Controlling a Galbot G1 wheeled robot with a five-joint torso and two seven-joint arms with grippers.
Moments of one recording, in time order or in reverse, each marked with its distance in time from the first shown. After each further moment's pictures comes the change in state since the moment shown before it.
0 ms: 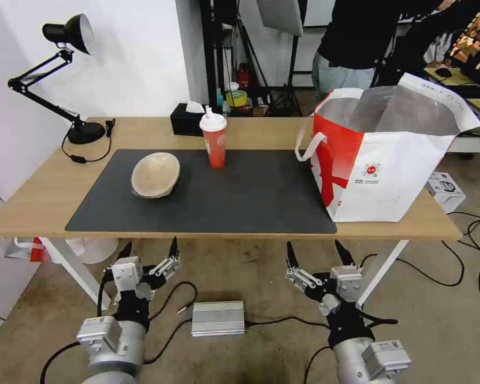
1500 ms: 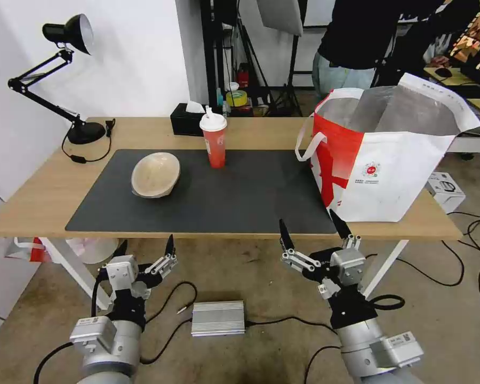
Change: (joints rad) left arm -0.007 0.000 -0.020 -0.014 -0.017 0.002 -0.001; right arm 0.085 -0.062 0.083 0.009 -0.022 0.114 -0.202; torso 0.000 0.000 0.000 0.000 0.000
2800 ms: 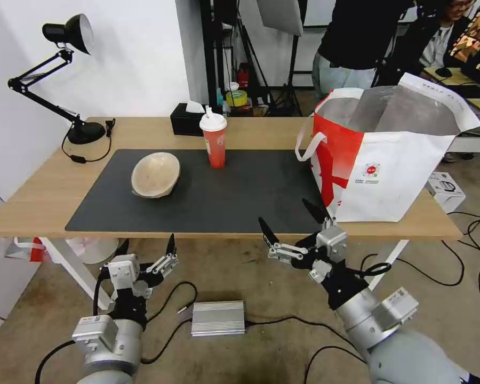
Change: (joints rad) left arm 0.003 0.000 0.009 0.004 0.023 0.000 0.008; right arm 0.249 -0.166 -0.024 0.012 0.341 -0.114 -0.117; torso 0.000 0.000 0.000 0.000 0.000
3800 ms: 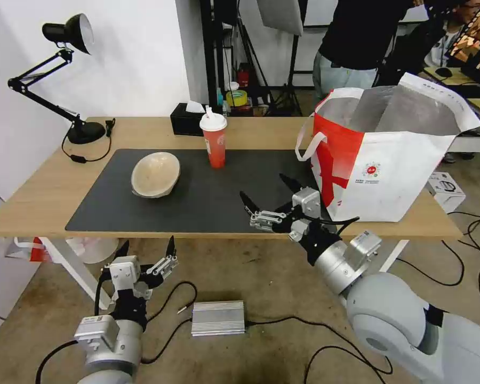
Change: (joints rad) left arm -0.003 0.000 -0.008 0.012 0.007 0.000 0.004; right arm 0.405 0.031 -0.176 -0.113 0.229 -0.128 -0.008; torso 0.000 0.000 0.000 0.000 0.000
